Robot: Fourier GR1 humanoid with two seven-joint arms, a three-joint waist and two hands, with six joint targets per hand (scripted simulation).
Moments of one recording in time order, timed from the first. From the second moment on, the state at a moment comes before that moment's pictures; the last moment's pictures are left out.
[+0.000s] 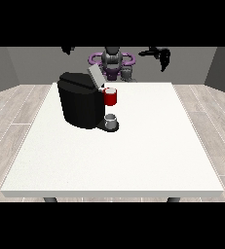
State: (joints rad) left arm -0.56 0.03 0.35 -0.81 -0.20 -0.31 -0.22; right arm -0.23 -0.19 -0.06 -1.44 -0.08 0.01 0.04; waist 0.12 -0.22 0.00
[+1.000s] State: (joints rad) left arm -0.32 0.02 0.21 -1.23 -0.05 -0.26 -0.11; right arm -0.43 -0.18 -0.10 -1.23 -0.06 0.05 -0.02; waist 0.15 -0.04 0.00
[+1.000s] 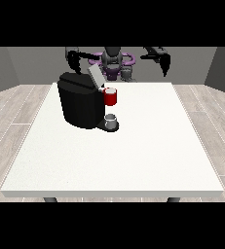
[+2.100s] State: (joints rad) left arm -0.27 0.08 0.18 -1.40 0.02 -0.20 -0.03; right arm -0.63 -0.15 -0.08 -1.08 0.01 0.05 -0.07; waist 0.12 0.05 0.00
